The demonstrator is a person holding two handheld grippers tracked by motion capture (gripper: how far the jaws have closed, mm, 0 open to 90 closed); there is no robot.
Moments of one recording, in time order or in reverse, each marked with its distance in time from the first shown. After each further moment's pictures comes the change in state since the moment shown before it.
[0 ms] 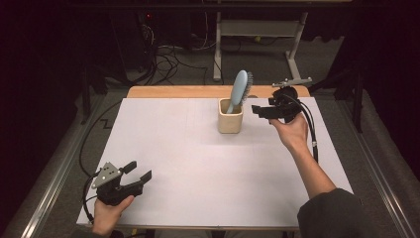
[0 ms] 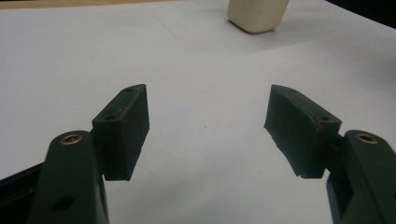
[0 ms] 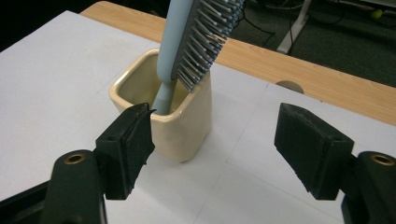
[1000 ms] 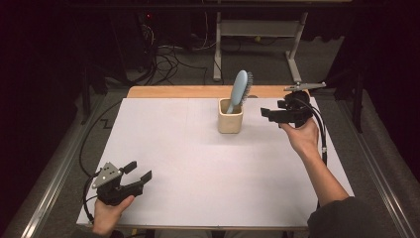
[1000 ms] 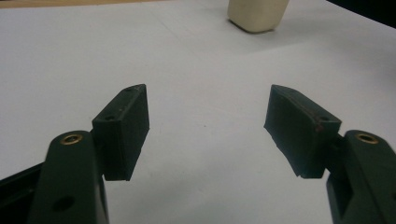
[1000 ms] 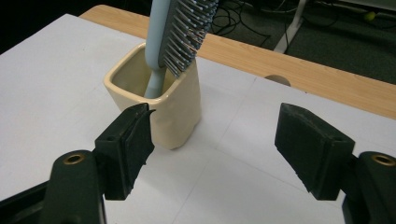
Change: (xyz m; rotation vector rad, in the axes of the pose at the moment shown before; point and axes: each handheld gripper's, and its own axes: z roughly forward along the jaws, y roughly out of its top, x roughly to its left) left arm 0.000 0.000 0.001 0.002 -0.001 0.000; right arm -0.013 -0.015 -0.021 -0.023 -0.002 0.013
